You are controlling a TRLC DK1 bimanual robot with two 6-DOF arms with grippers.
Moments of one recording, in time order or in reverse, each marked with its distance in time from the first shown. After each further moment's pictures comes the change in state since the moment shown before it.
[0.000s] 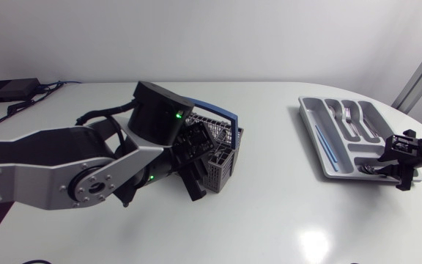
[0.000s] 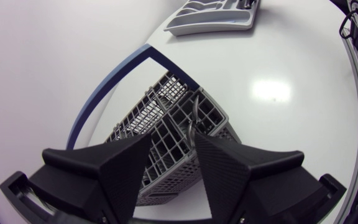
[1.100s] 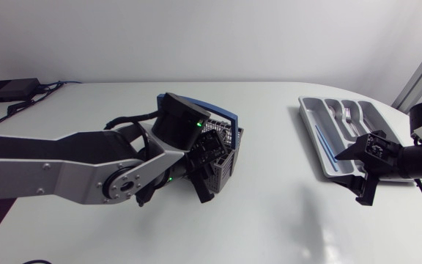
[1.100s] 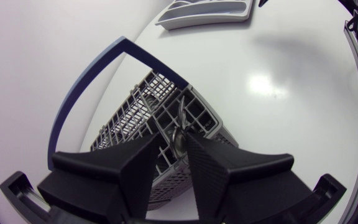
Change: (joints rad) left arm -0.011 0.113 0.035 0.031 -0.004 -0.002; right arm 0.326 -0.574 -0.463 0.011 -0.200 0.381
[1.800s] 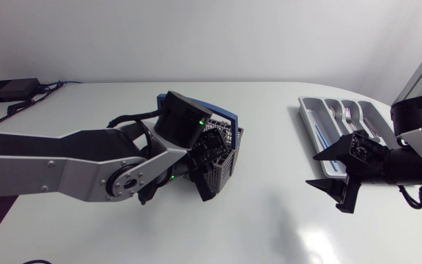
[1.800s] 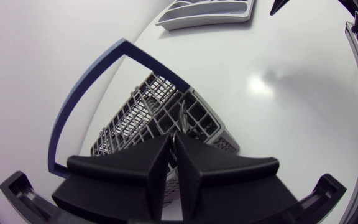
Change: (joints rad) left arm 0.001 0.013 0.014 0.000 0.000 0.000; right arm 0.225 -0.191 -0.078 0.000 0.001 0.213
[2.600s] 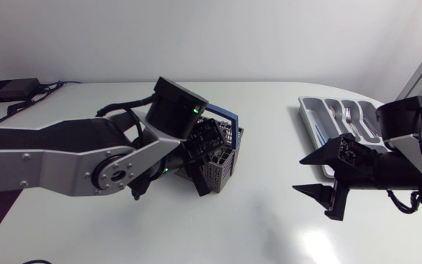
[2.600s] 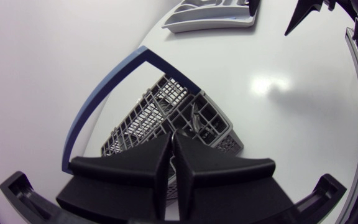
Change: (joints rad) left arm 0.004 -0.055 0.029 -0.071 -0.008 0.000; right arm 0.140 -0.058 -0.026 0.000 0.011 0.111
